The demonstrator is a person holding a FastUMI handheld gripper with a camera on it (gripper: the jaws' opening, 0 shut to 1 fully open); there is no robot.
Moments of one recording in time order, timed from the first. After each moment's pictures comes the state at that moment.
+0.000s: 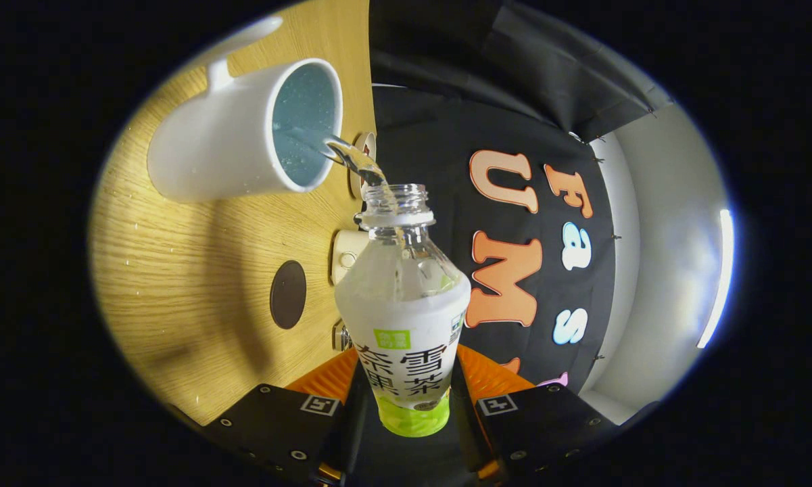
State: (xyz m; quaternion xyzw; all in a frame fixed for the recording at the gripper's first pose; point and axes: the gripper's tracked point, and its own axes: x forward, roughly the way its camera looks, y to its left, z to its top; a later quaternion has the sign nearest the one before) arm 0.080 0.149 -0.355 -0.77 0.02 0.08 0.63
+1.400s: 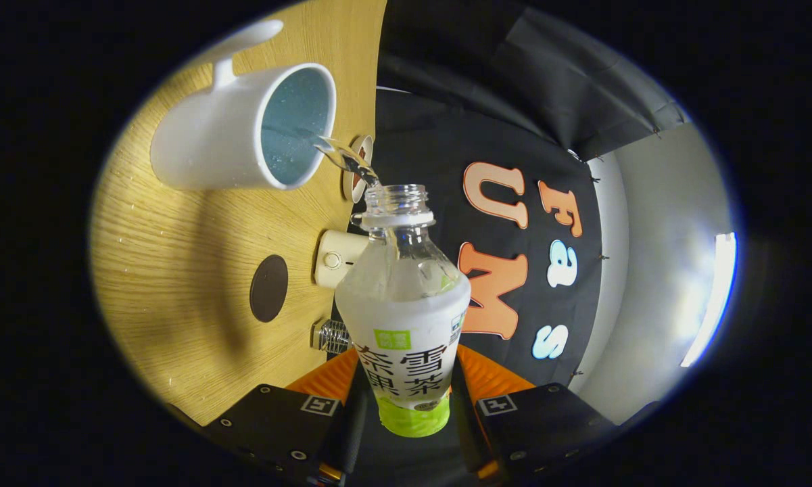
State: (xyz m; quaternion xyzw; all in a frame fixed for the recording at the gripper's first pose) arm 0.079 0.157 -0.329 -0.79 -0.01 0.09 0.61
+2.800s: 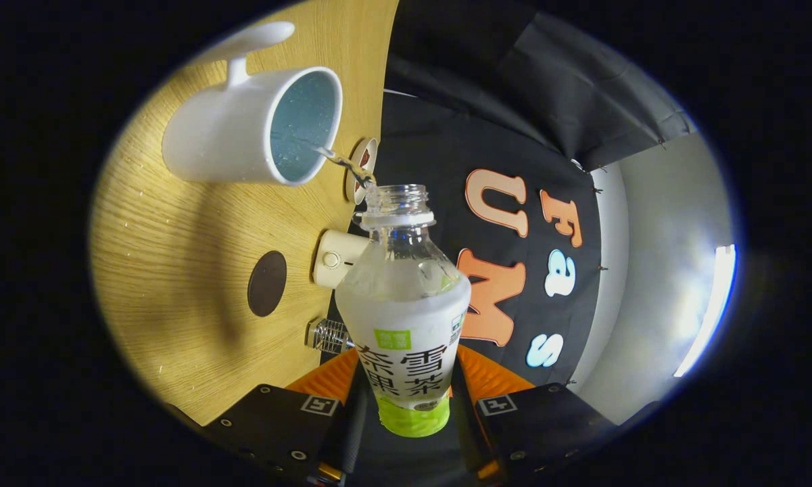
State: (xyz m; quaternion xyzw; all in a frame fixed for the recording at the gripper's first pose) arm 0.077 0.163 -0.324 -0.80 -0.02 0.10 0.59
